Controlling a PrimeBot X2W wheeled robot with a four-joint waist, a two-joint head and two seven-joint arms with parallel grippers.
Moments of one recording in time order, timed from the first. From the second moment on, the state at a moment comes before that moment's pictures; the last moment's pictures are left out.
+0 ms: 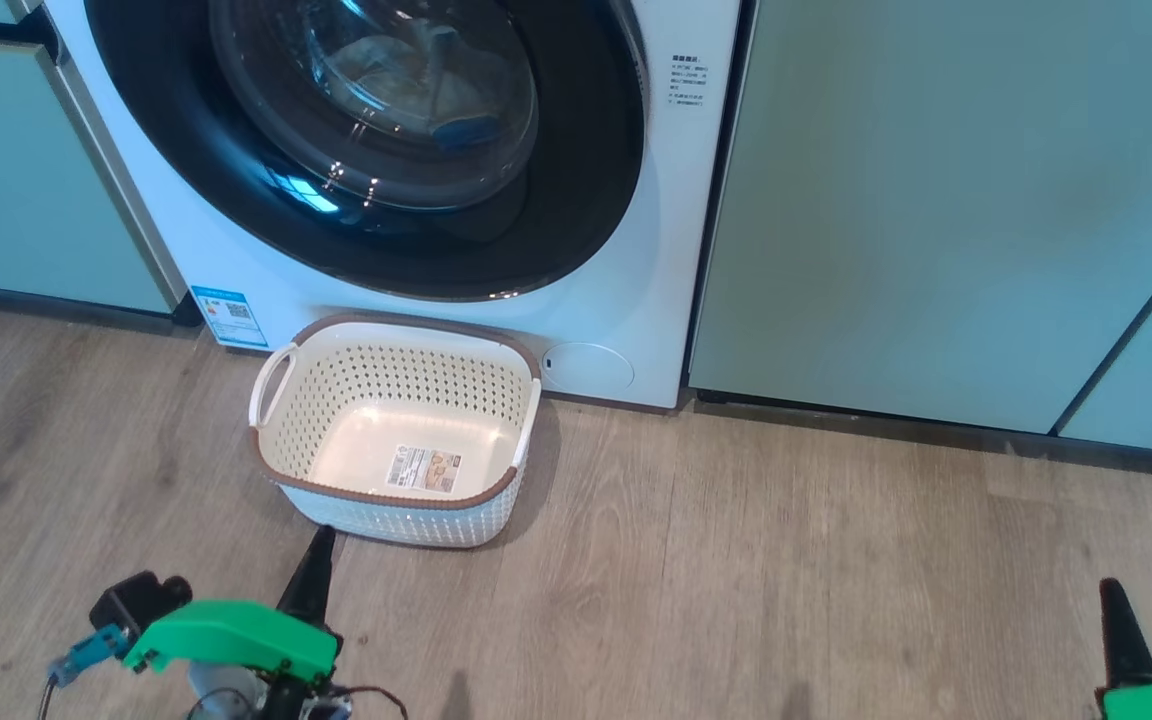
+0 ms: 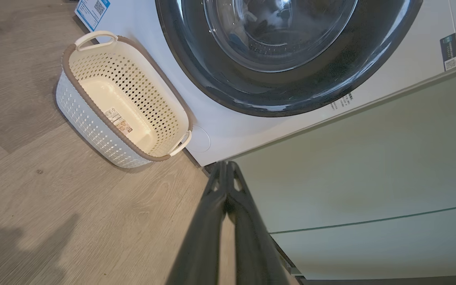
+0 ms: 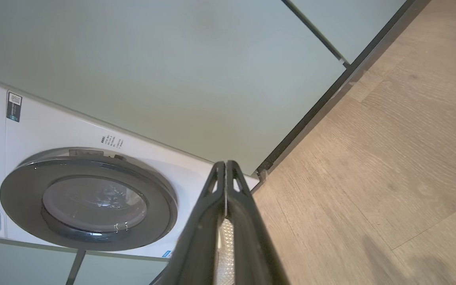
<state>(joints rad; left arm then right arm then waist) -0.04 0.06 0.03 0.36 -1.03 -0.13 -0.05 0.06 -0.05 -0.11 0.29 1.05 0.13 -0.05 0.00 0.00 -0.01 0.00</state>
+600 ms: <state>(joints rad) -0.04 0.05 0.04 0.34 -1.21 -0.13 0.00 0.03 -0.05 -0.12 0.29 1.22 0.13 0.00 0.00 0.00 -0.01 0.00</state>
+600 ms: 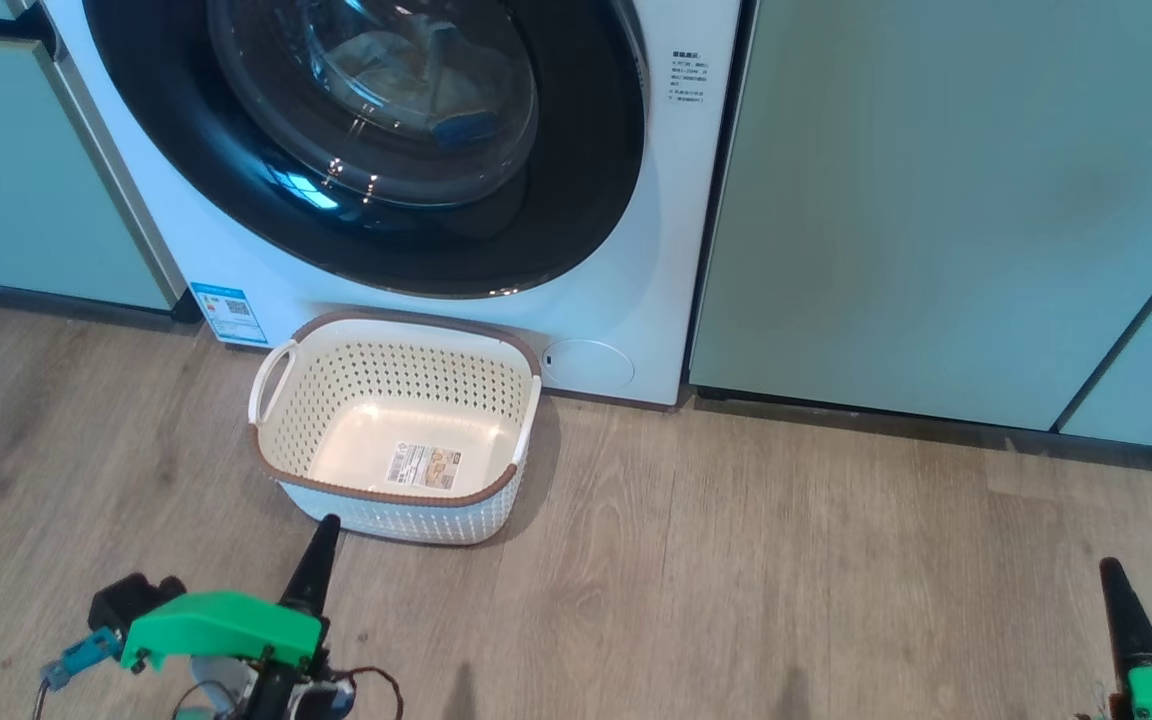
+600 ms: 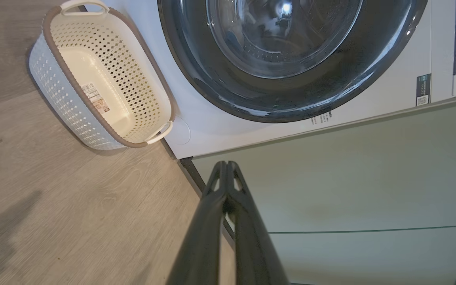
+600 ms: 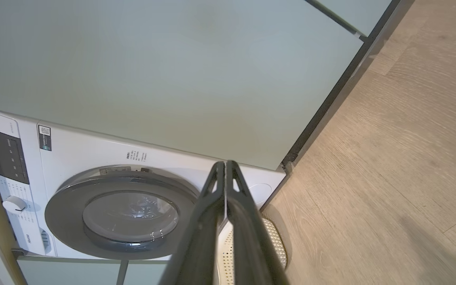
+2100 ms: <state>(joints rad) -0.05 0.04 0.08 0.28 -1.60 -0.13 0.11 -0.05 -0.05 -0.13 0.28 1.60 0.13 0.11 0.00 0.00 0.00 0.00</state>
